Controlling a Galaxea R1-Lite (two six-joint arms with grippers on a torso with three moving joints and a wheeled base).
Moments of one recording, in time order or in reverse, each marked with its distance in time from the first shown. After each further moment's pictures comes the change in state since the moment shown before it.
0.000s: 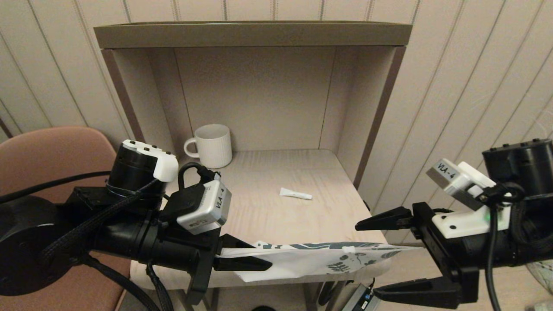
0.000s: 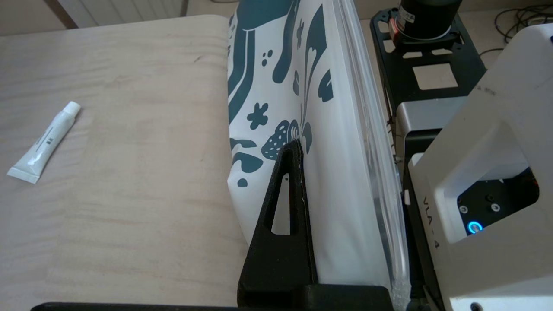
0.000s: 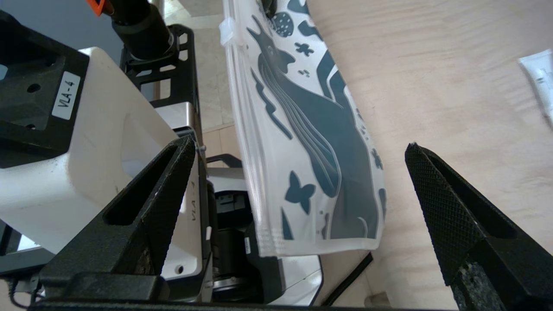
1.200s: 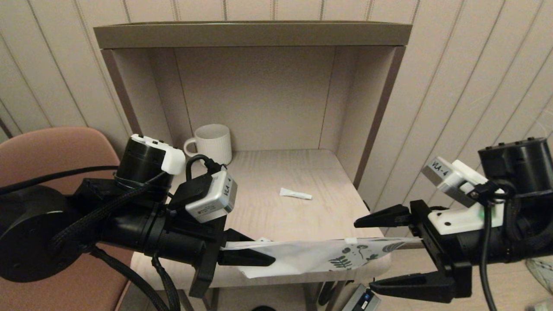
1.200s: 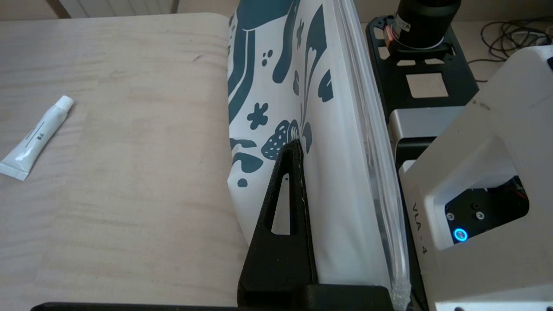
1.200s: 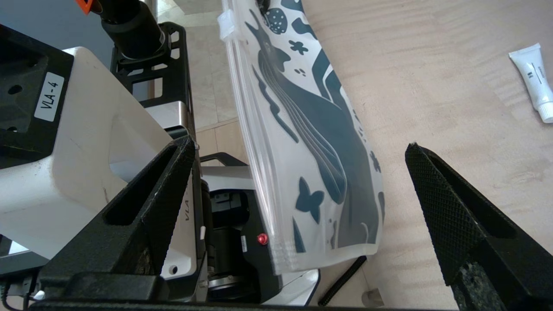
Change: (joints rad) left arm 0.000 0.024 -0.059 0.058 -0.008 -0.041; right arm -0.003 0.016 -0.011 -0.002 -0.017 0.001
